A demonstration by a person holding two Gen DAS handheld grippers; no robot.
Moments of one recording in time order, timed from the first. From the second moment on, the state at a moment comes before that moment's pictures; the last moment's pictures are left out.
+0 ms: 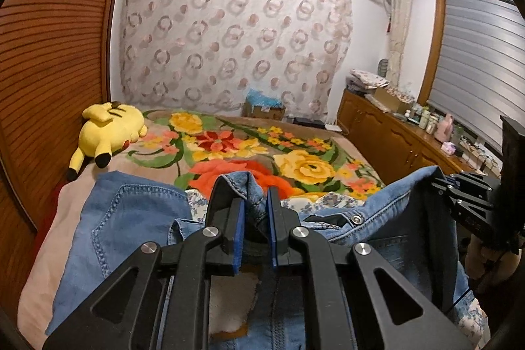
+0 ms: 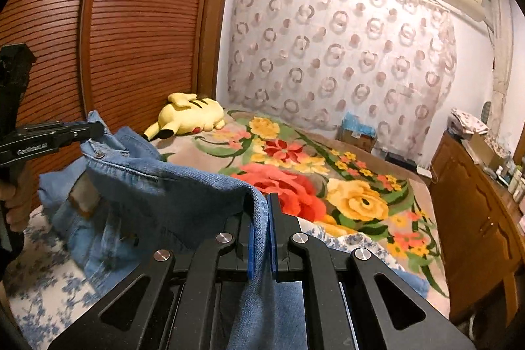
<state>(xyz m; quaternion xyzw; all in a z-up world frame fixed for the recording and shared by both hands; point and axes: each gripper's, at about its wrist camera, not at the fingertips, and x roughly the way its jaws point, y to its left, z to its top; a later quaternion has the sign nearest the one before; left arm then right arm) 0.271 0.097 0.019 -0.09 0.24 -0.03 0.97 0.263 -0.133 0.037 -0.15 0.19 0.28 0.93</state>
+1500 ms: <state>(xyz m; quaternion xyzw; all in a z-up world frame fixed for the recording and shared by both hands) 0.266 0.055 -0.034 -0.03 0.30 -0.09 0.95 0.295 -0.146 0.031 -0.12 0.30 0.26 0.91</state>
